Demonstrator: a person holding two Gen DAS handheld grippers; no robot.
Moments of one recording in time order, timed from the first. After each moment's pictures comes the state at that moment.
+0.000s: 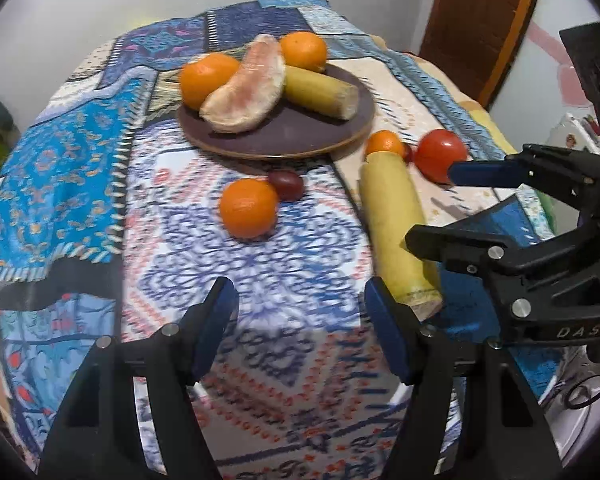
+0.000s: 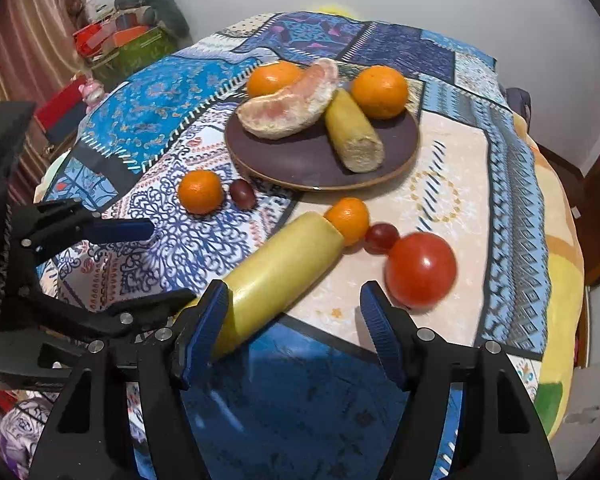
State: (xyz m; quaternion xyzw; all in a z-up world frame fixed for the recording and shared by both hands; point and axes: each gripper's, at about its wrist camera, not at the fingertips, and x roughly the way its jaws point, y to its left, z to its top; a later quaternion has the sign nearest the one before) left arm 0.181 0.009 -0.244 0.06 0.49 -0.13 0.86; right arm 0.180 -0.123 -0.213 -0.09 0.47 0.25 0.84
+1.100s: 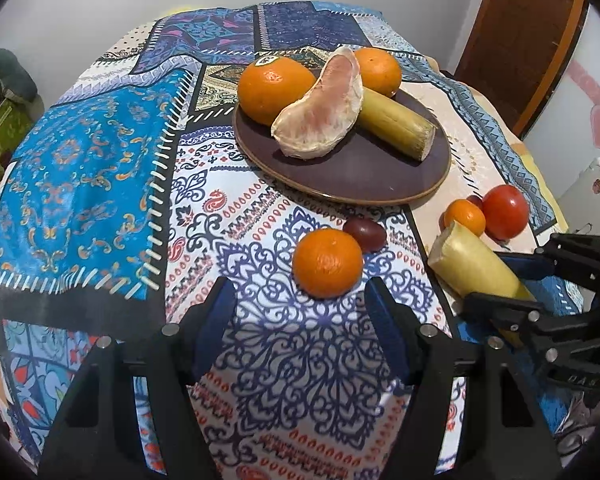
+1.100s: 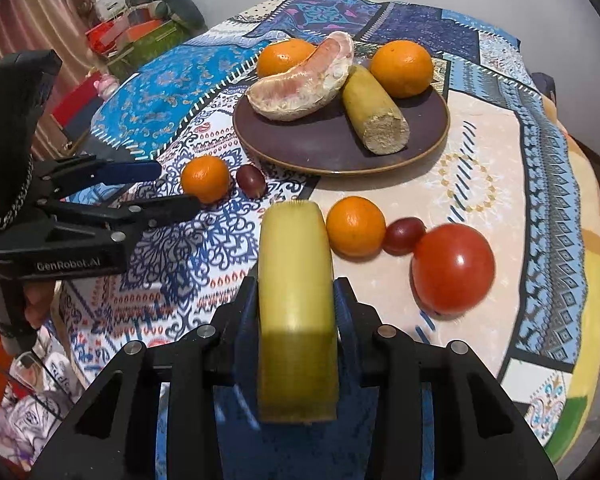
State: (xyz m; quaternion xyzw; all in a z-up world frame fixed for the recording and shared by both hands) left arm 0.237 0.036 -0.252 0.01 0.49 -0.08 0.87; right arm 0.192 -0.126 -0.233 -0.06 0.49 0.29 0.82
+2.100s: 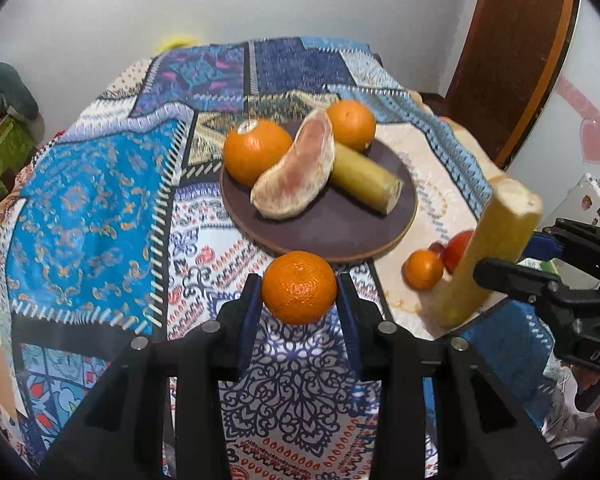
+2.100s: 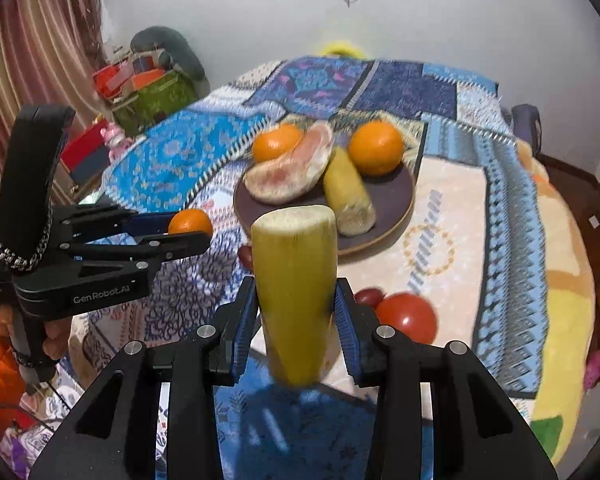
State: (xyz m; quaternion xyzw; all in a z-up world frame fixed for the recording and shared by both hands) left arm 0.232 0.024 -0.205 0.00 0.45 -0.09 0.89; right arm 0.190 -0.149 -0.179 -0.03 0.41 0.28 0.87
